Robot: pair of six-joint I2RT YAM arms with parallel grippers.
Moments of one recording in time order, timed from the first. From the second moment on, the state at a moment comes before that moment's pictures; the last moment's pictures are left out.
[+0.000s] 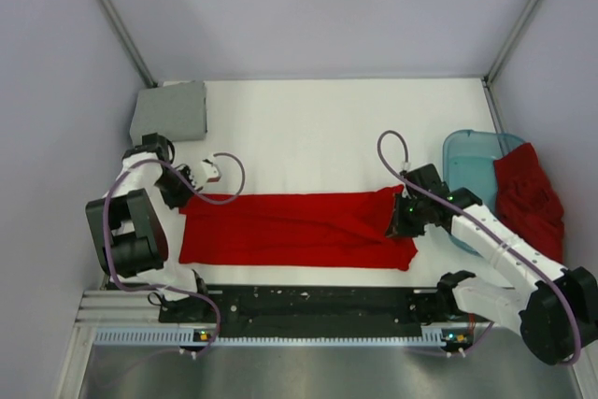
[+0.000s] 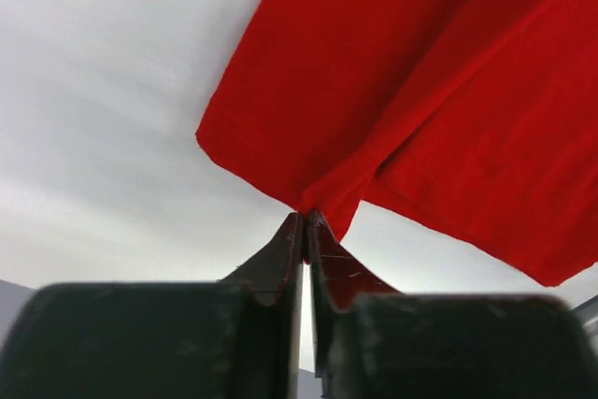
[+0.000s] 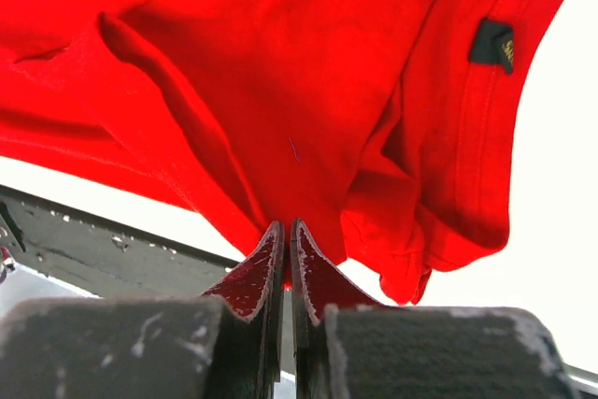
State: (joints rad) left arm 0.27 1.57 1.05 -0.91 0.24 1.33; right arm 0.43 1.04 0.67 -0.75 -0.20 0.54
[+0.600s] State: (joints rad) left arm 0.29 1.55 1.06 -0.93 0.16 1.35; right arm 0.50 0.96 0.70 -0.82 -0.30 0.60
